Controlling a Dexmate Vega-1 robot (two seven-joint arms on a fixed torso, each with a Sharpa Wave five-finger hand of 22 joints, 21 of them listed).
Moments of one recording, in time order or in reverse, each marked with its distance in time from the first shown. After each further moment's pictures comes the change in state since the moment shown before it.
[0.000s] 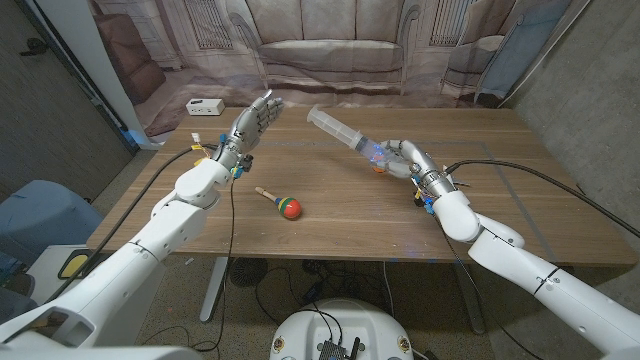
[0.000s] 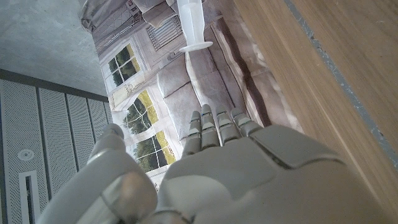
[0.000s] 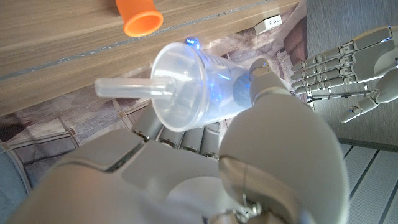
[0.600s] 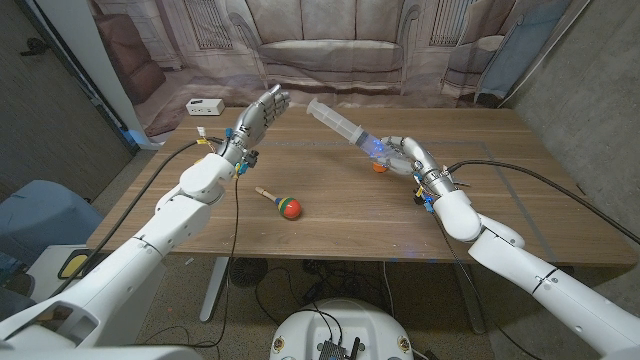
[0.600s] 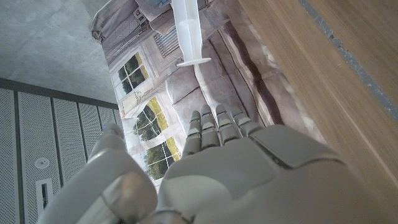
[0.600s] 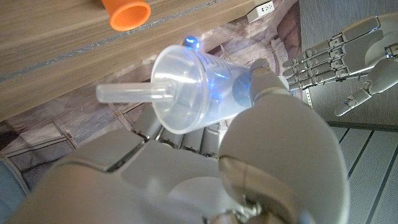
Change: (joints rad) left arm -0.037 -0.004 0.028 -0.026 0.041 -0.002 0.006; left_hand 0.000 0.000 -0.004 -0.004 0.000 0.000 0.000 -0.004 0.000 -0.004 -0.004 -0.005 0.000 0.000 0.000 -0.004 0.000 0.004 -0.004 0.000 0.000; right arm -0.001 0.019 0.016 0.031 0.053 0.117 -0.004; right_hand 0.000 0.000 0.000 0.000 0.001 0.008 0.003 -0.010 -0.001 0.002 0.000 -0.008 0.000 0.000 0.000 0.000 0.005 -0.008 0.003 0.015 0.000
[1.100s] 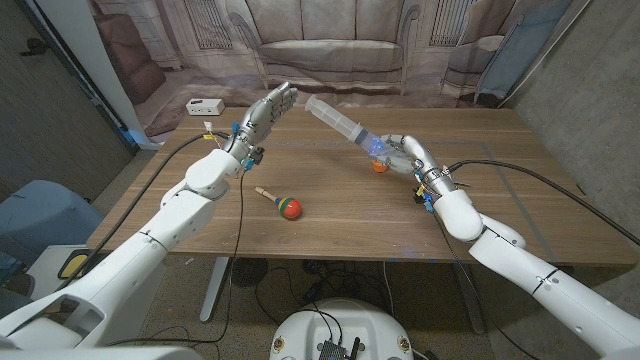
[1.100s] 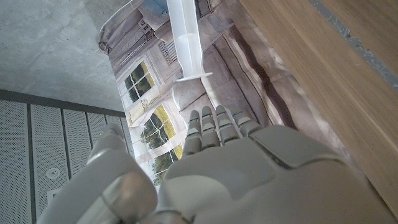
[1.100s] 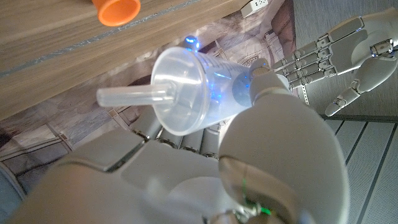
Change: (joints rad) left arm -0.033 -0.011 0.027 0.003 0.042 0.000 -0.005; left_hand 0.000 0.000 0.000 0.000 0.000 0.014 -0.022 0.000 0.000 -0.018 -0.018 -0.007 0.000 -0.015 -0.015 -0.004 0.000 -0.006 -0.016 0.000 -0.002; right arm -0.009 0.005 0.015 -0.005 0.016 0.032 0.009; right_hand 0.000 0.000 0.000 0.000 0.000 0.007 0.004 -0.006 0.001 0.002 0.002 -0.006 0.000 0.000 -0.001 -0.007 0.005 -0.007 0.004 0.008 -0.001
